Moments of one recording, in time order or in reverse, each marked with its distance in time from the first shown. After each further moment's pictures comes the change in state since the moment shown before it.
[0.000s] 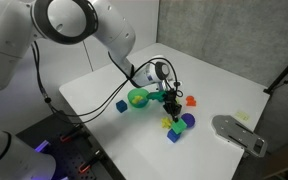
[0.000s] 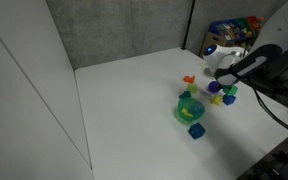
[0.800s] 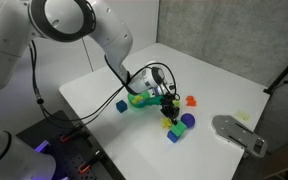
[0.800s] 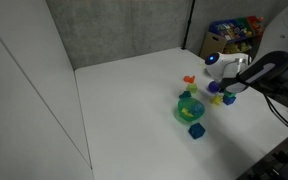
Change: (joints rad) arm 0.030 -0.010 -0.025 -0.101 -0.154 0.117 0.068
